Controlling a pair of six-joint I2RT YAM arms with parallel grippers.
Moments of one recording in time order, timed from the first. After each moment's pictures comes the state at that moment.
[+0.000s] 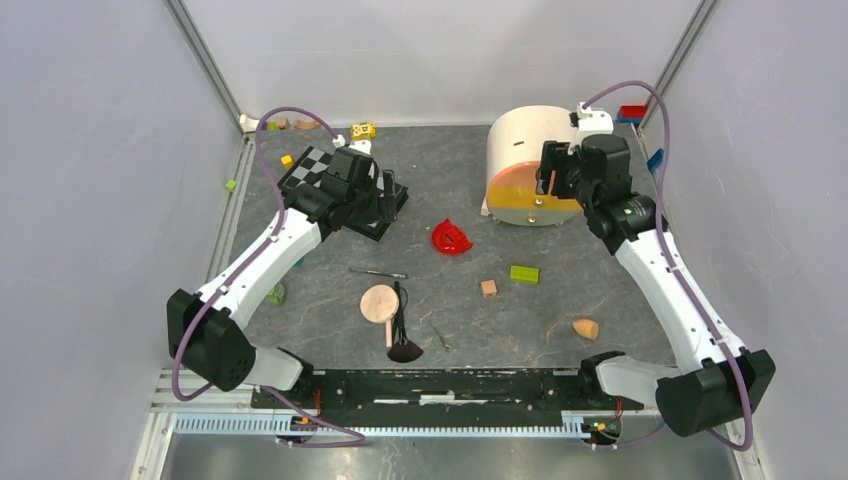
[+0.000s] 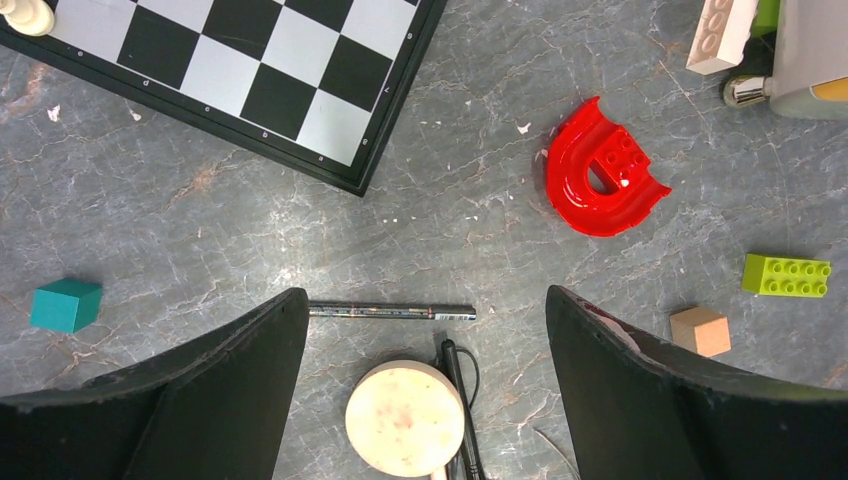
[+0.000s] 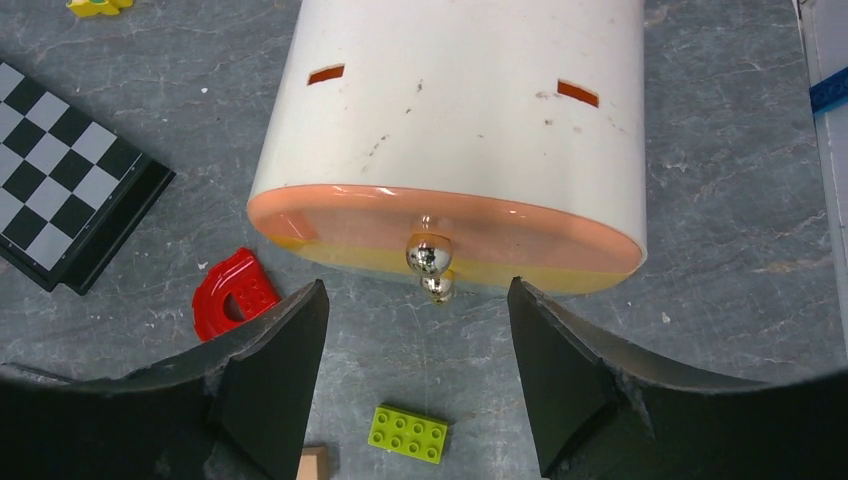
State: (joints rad) left arm -0.49 1.40 1.27 -0.68 -0.18 -0.40; right arm 0.27 1.21 1.22 -0.46 0.15 0.16
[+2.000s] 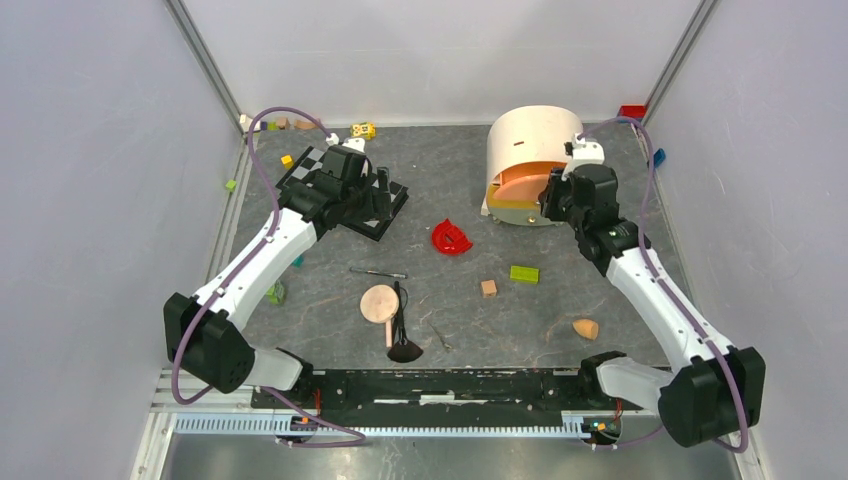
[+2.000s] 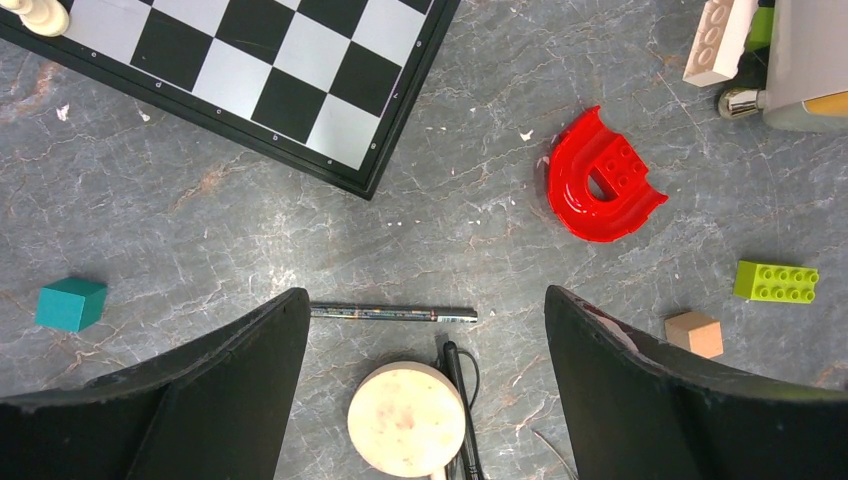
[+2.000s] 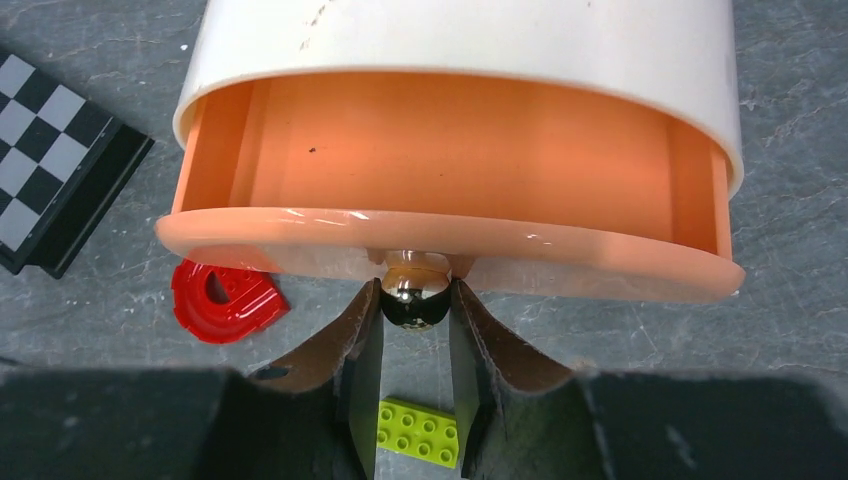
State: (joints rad) left arm -0.45 1.39 1.27 -0.68 -0.15 -0.40; right arm 0.27 1.16 0.94 -0.25 0.12 0.22
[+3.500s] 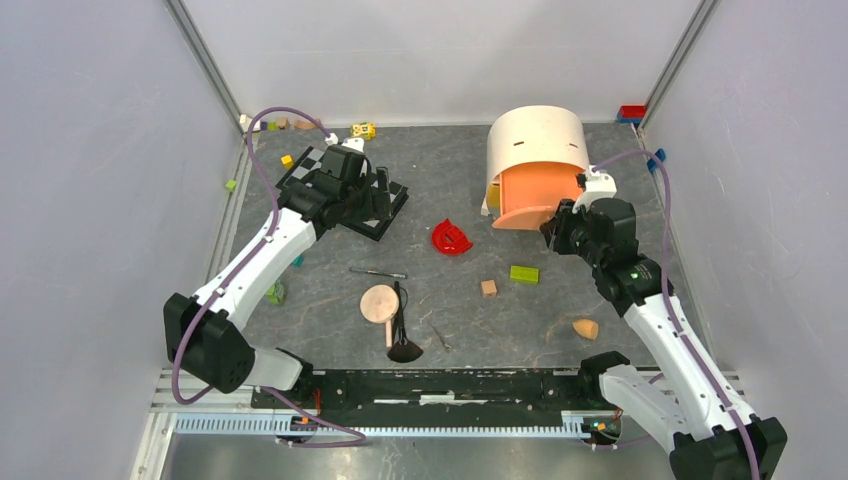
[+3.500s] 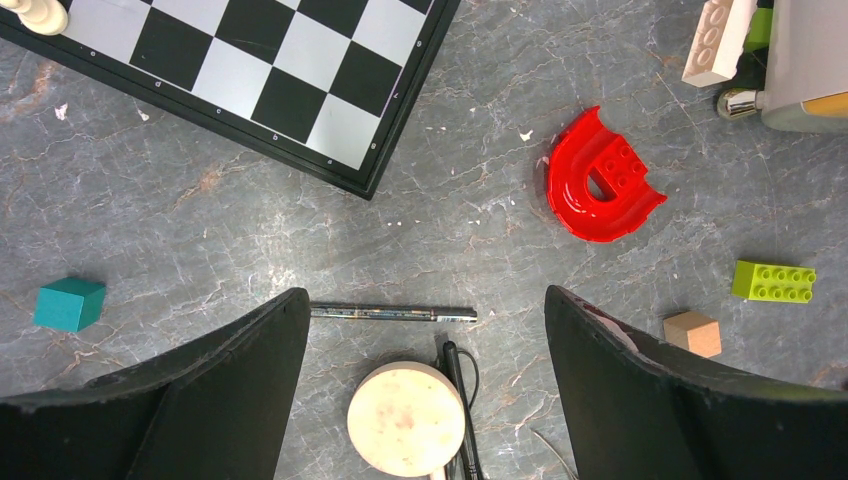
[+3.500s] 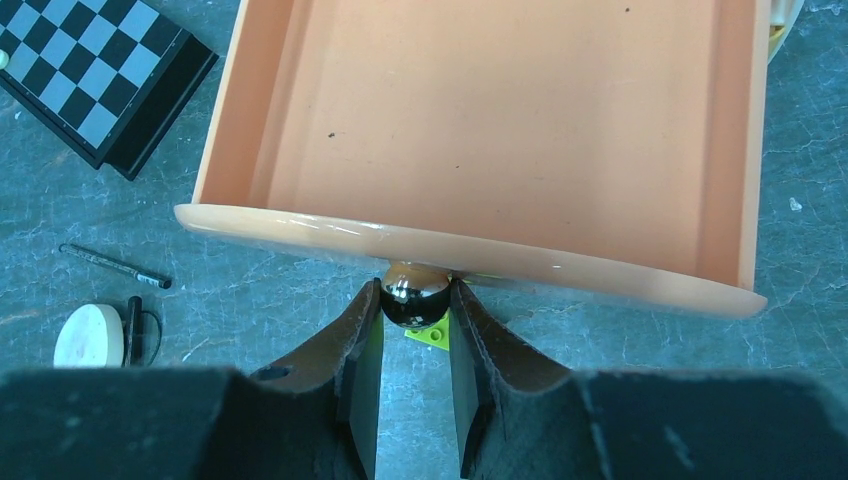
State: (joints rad) left arm -0.45 1.39 1.27 -0.68 -0.15 -0.40; right arm 0.28 0.86 0.79 -0.40 0.00 0.28
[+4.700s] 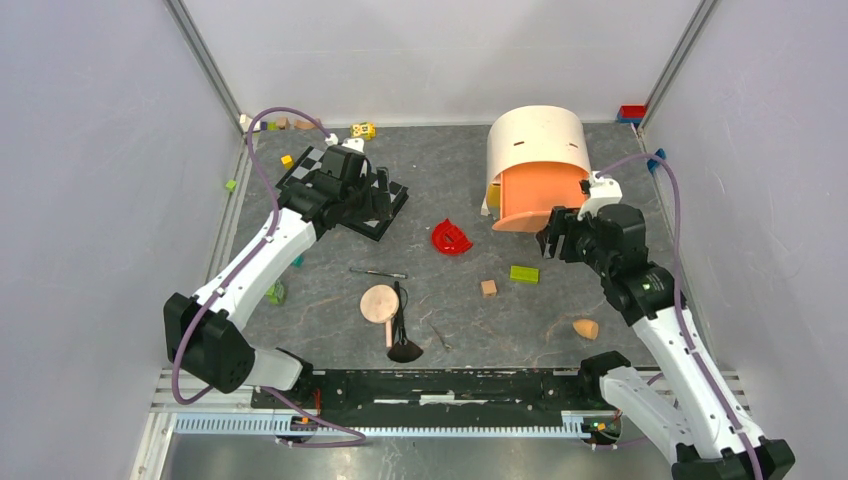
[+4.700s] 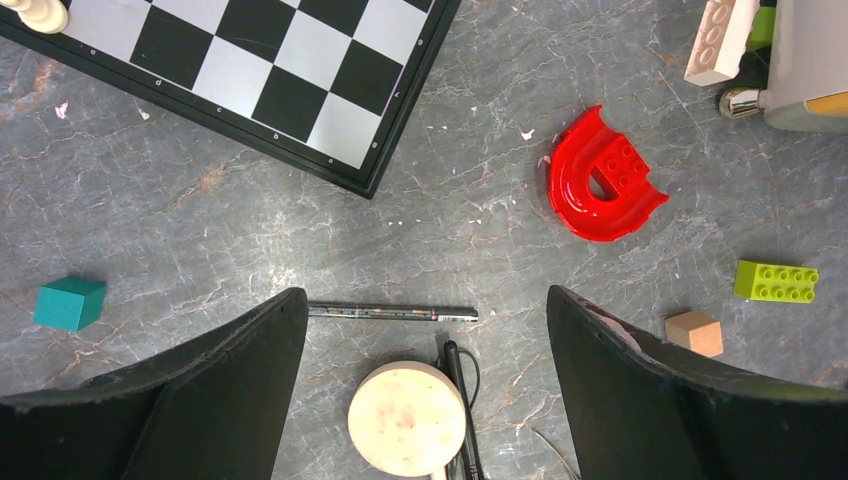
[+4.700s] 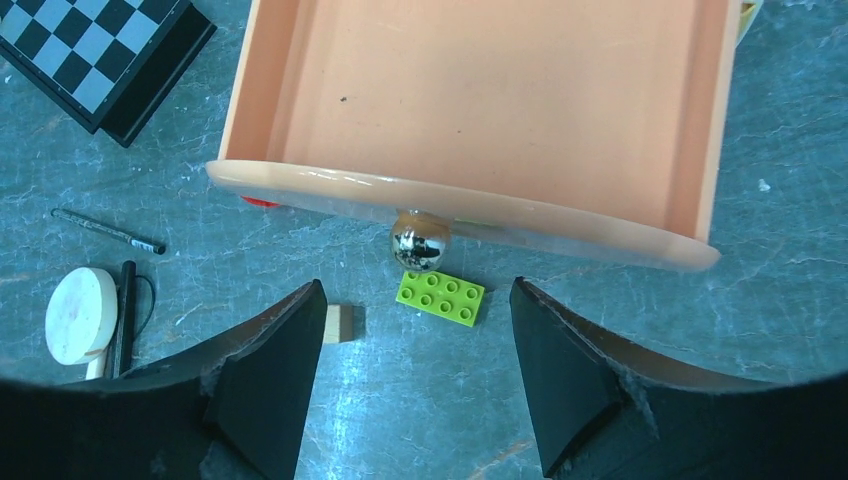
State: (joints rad) left arm -0.45 1.39 1.27 -0.68 -0.15 -0.40; right arm 0.28 0.80 0.82 -0.52 0.01 0.25
